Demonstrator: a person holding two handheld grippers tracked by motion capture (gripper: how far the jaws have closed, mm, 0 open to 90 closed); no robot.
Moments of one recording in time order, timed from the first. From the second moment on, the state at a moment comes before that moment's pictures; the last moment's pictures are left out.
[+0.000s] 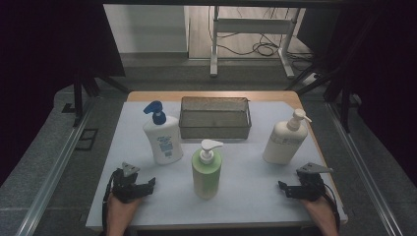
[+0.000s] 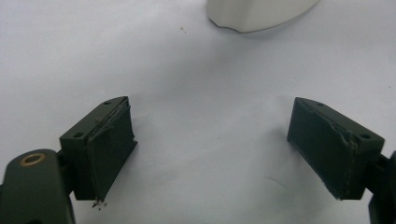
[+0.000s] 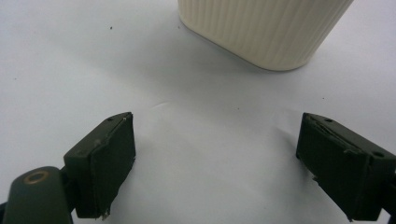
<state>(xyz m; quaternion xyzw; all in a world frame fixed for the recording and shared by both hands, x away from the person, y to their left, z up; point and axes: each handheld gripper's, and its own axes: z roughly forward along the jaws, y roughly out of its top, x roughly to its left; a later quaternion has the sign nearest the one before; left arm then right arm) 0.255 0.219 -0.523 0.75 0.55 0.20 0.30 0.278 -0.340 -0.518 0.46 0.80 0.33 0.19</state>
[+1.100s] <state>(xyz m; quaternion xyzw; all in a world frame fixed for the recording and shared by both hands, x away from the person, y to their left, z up) 0.255 0.218 -0.524 0.75 0.55 0.20 0.30 0.282 -0.350 -0.502 0.45 0.80 0.36 0.20</state>
